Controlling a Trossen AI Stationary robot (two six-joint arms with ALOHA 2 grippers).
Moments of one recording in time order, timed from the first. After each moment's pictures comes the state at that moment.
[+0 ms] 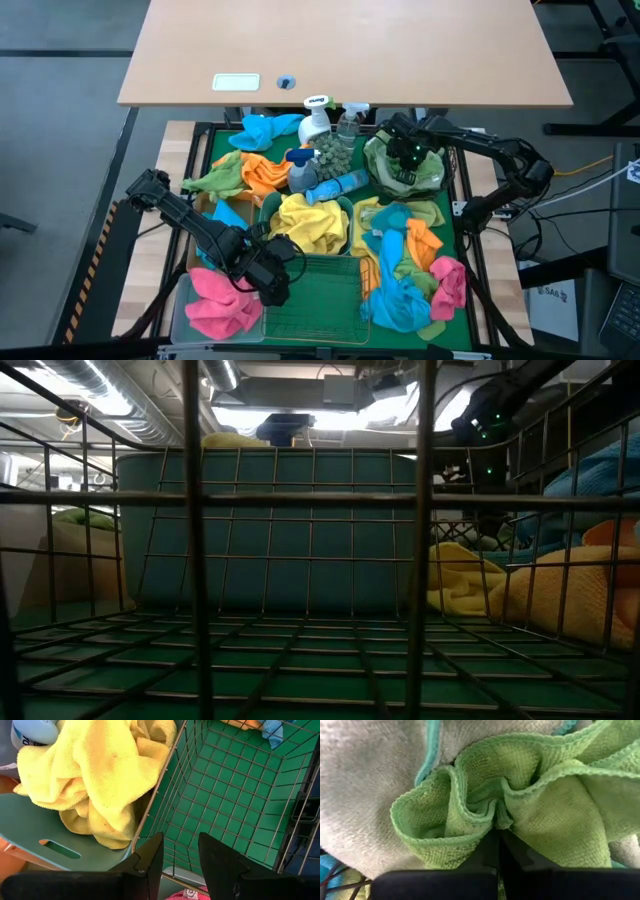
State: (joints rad) left arm -0.55 1.75 1.75 -1.28 -0.34 -0.90; right arm -0.70 1.51 1.03 -0.97 0.01 -0.39
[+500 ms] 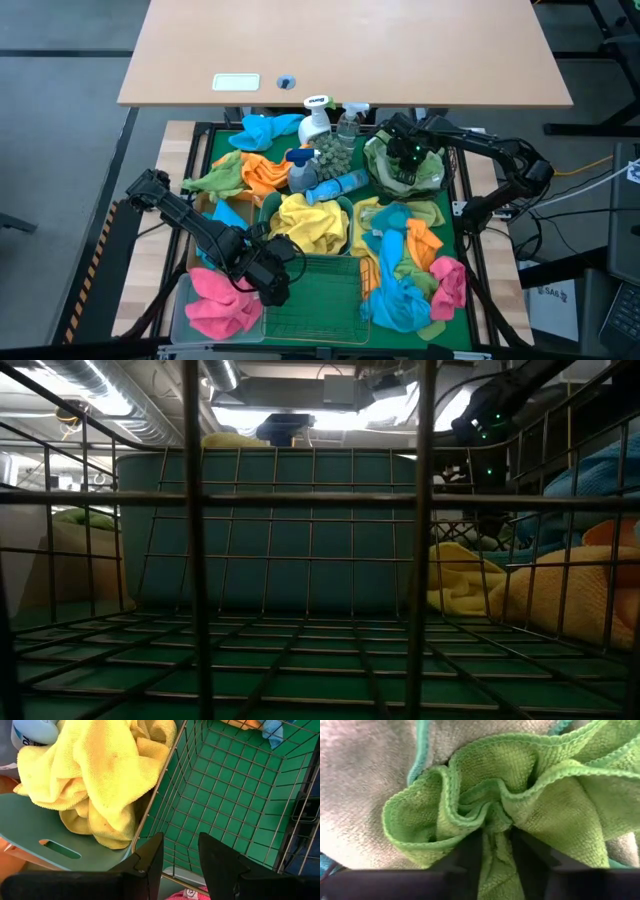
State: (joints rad) left arm -0.55 1.75 1.75 -1.28 -0.34 -0.90; right arm -0.70 1.51 1.03 -0.97 0.02 -0.39
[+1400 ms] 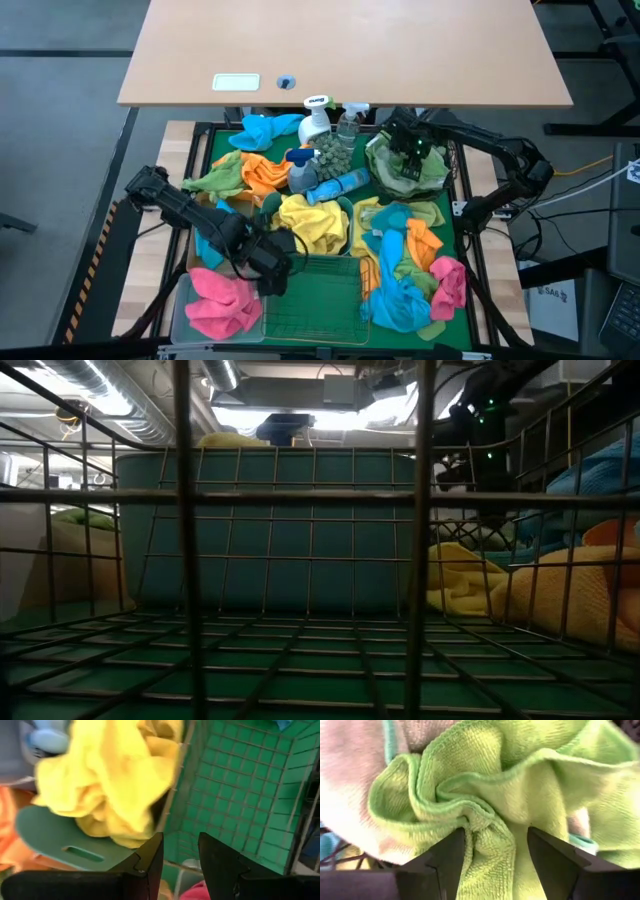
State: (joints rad) left arm -0.48 1.72 1.75 -1.32 -0.27 -0.73; right arm -0.70 1.51 1.16 -1.16 0.10 -0.39
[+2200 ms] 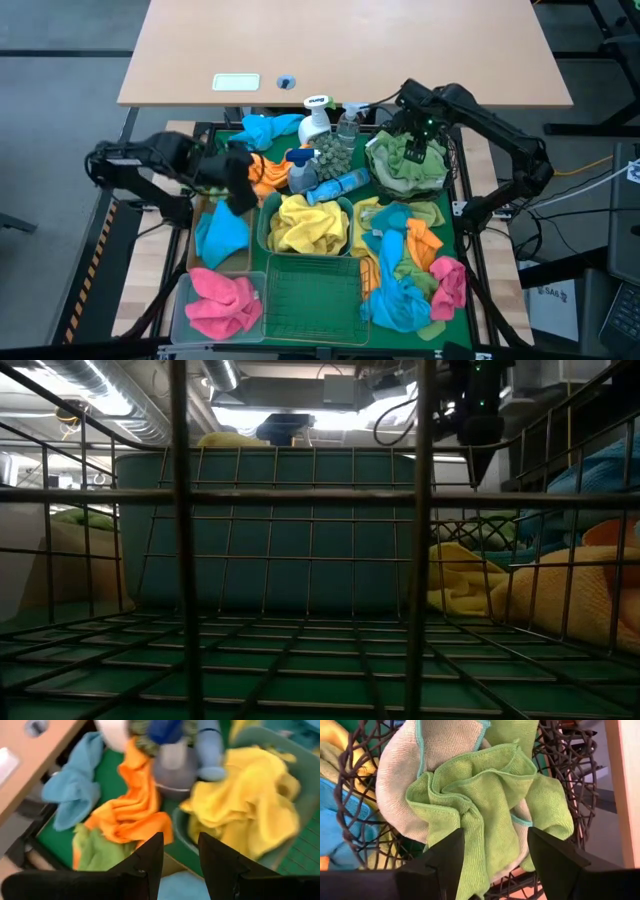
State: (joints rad) left arm -0.14 1.36 1.75 -1.57 -0.43 -0.70; right arm -0.70 1.51 1.52 -1.41 0.09 -0.37
